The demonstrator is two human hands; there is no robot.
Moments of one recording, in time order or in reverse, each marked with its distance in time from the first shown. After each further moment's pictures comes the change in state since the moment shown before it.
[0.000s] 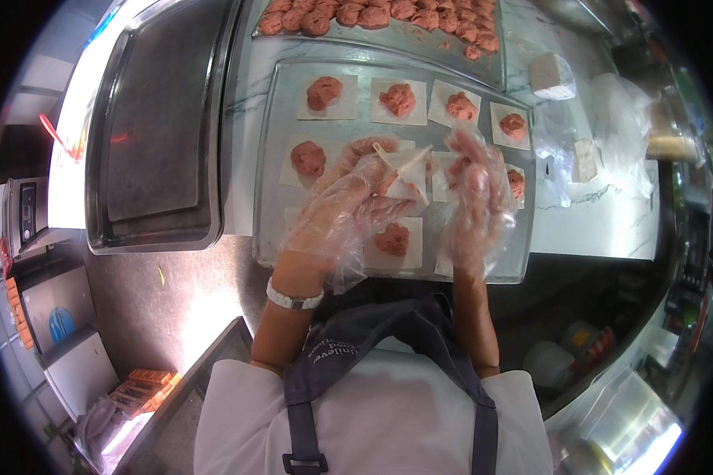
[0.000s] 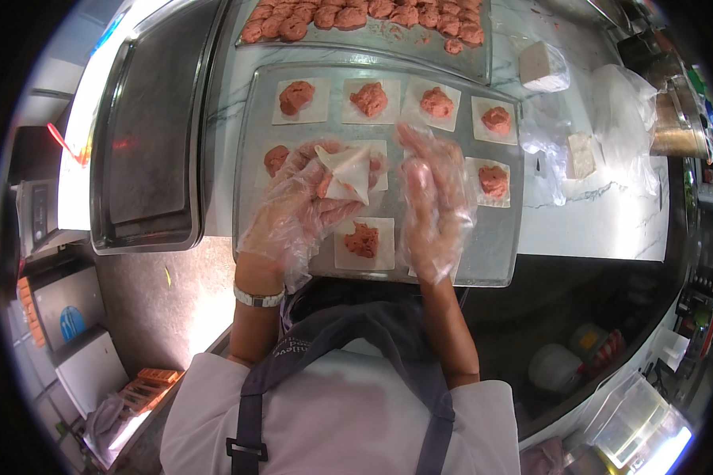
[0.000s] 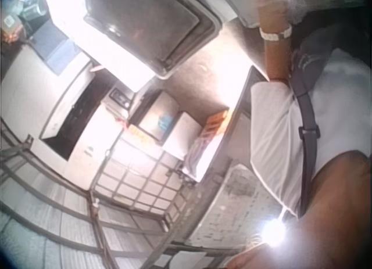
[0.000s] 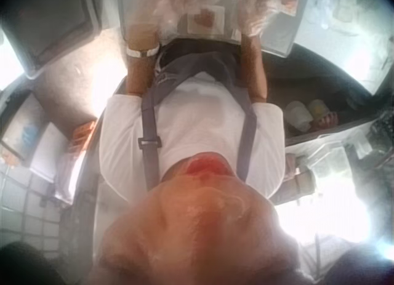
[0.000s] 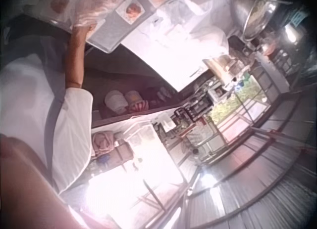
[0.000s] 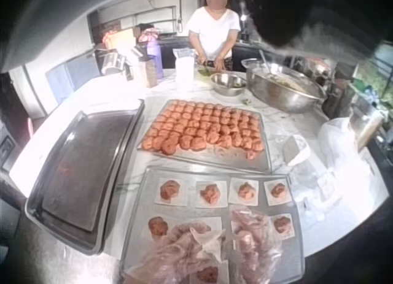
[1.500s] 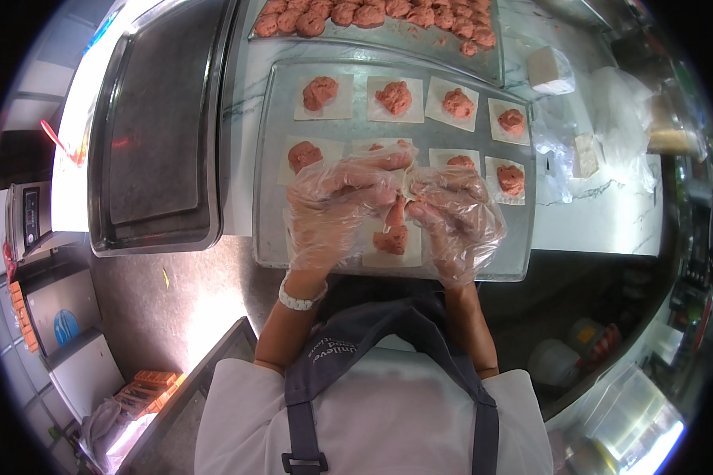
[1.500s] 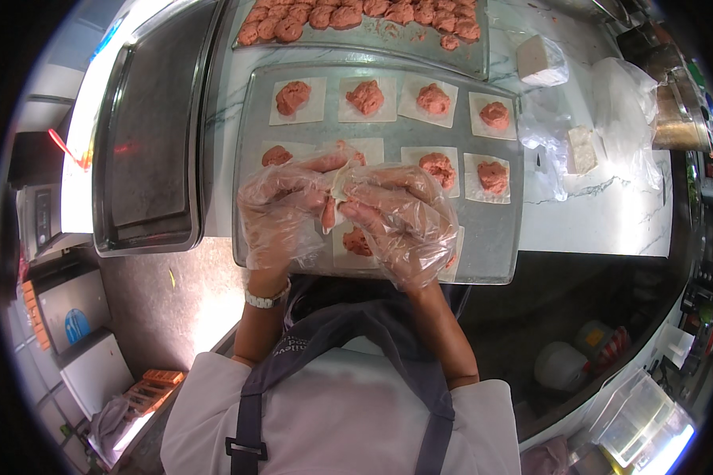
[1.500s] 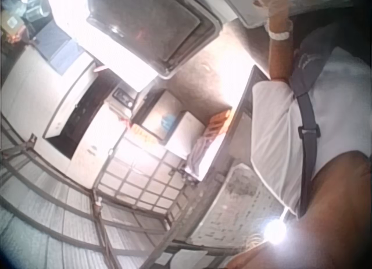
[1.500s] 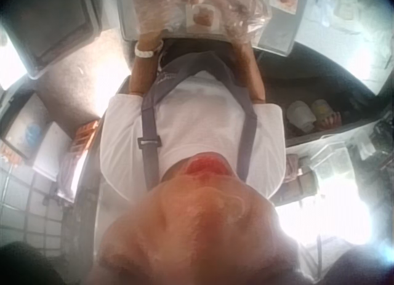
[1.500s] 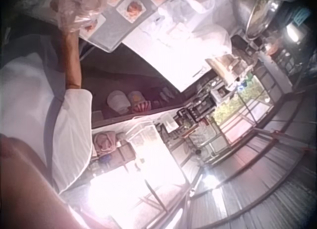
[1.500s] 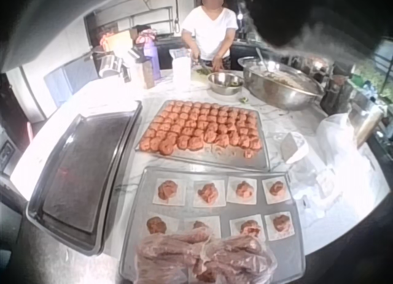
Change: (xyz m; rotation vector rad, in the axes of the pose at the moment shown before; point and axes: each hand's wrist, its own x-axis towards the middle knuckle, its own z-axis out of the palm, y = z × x) left_hand -0.002 -0.007 -0.004 0.573 0.008 0.564; right_hand -0.018 -0.005 0.002 -0.096 -0.073 -0.248
